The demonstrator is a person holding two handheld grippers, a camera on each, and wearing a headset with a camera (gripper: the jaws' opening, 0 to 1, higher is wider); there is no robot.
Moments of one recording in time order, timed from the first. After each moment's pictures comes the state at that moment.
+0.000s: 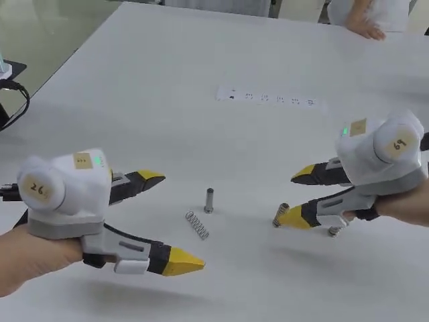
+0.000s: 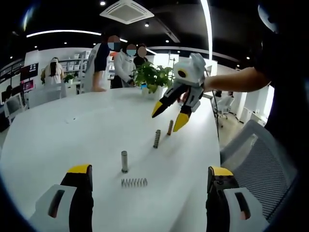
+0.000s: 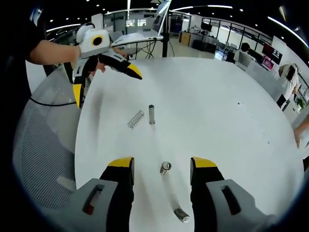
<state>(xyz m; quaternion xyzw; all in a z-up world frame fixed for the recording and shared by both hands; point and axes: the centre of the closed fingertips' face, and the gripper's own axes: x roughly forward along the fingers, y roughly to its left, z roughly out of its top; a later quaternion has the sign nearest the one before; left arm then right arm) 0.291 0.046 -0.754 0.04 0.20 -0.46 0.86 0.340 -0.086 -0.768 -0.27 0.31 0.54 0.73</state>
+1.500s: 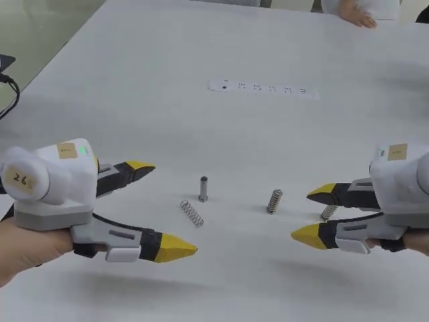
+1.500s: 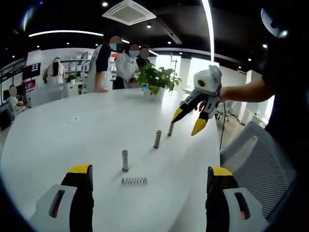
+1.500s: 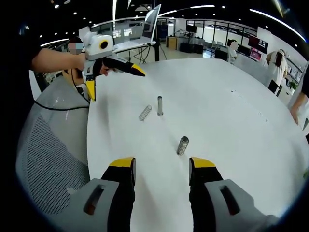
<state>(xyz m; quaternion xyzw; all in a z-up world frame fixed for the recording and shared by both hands) 0.291 0.045 -0.751 0.04 0.20 -0.46 0.87 0.303 -0.116 -0.769 -0.21 0.31 0.52 0.77</state>
